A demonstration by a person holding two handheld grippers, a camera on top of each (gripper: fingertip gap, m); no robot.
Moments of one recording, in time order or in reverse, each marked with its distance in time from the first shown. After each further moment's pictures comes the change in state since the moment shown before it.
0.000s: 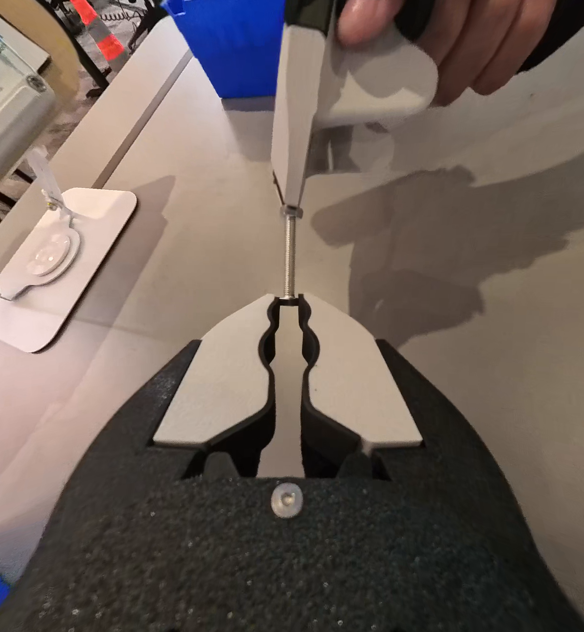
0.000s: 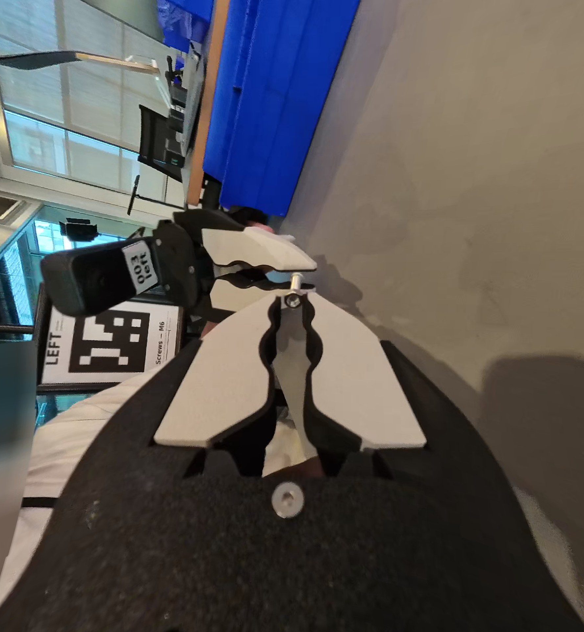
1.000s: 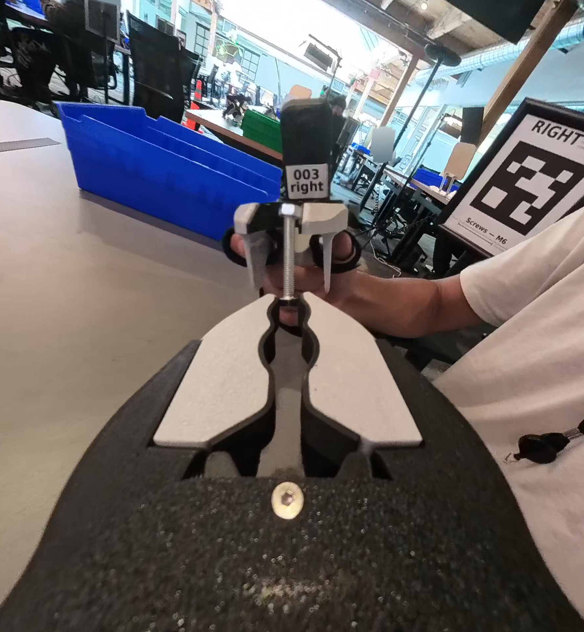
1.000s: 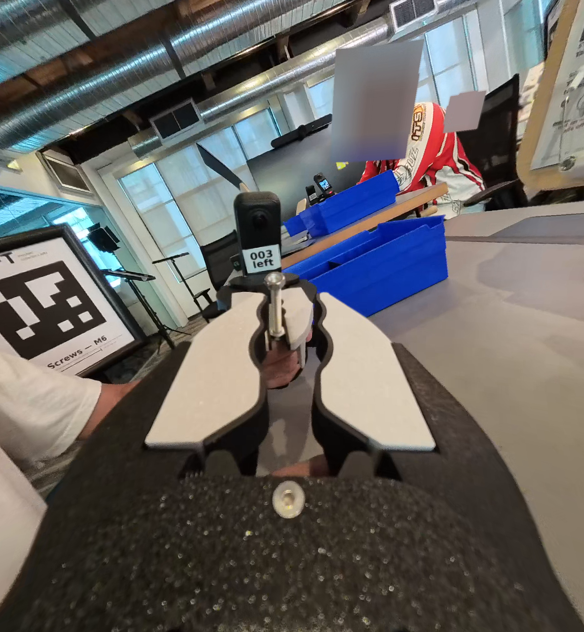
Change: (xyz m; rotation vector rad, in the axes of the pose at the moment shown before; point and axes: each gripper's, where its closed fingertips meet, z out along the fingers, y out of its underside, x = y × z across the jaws) left arm 0.034 -0.046 -0.047 0.477 0.534 -0.486; right arm -0.058 0.008 -0.006 0.599 -0.247 -0.729
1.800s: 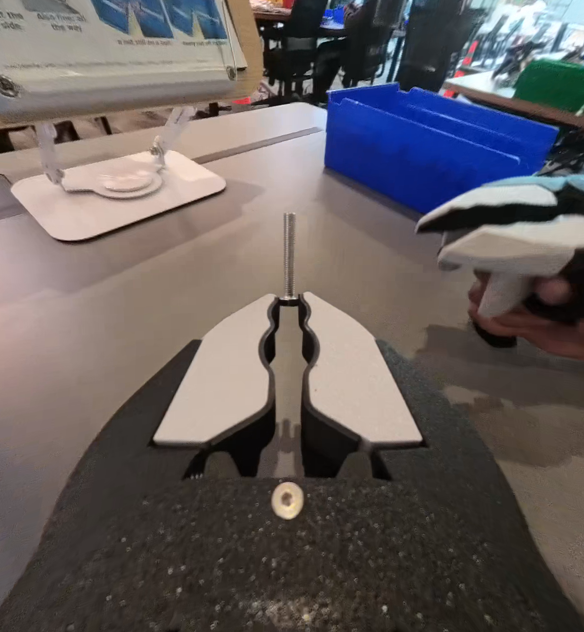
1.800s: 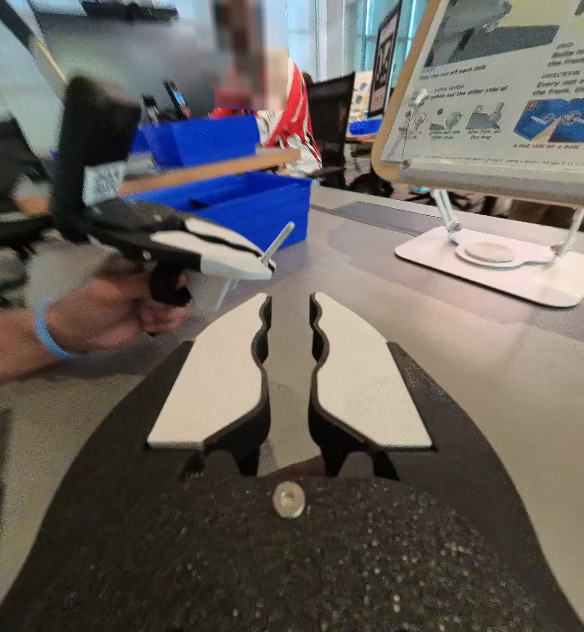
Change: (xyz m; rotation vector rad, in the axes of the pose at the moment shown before) left arm -0.086 0.013 -0.044 -0.046 -0.729 0.115; right arm 0.036 0.027 -0.018 -0.170 0.480 -0.378
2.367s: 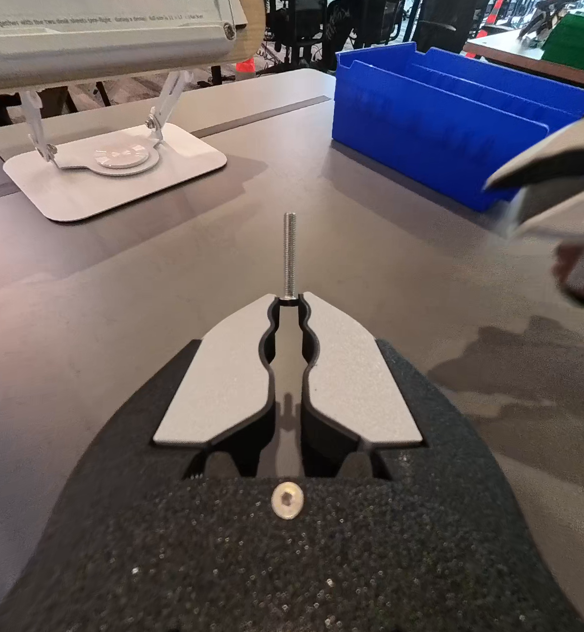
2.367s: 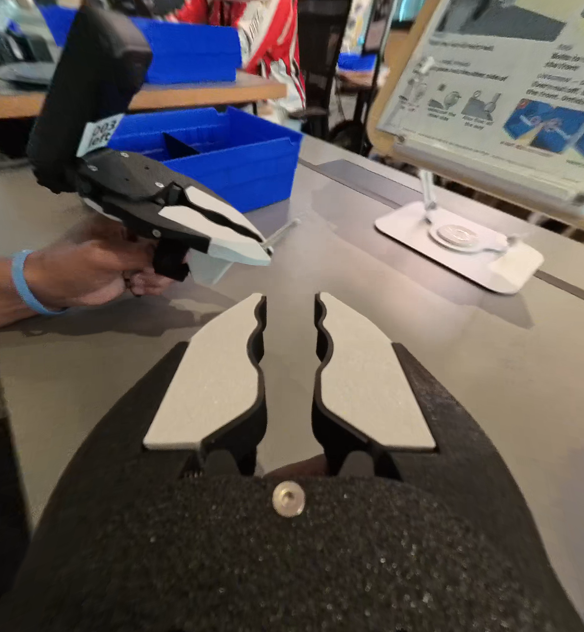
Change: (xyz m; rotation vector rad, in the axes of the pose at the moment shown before) left arm -0.001 0.012 0.005 -0.068 -0.029 0.013; right arm -0.005 -0.007 -0.021 -0.185 0.072 -0.131
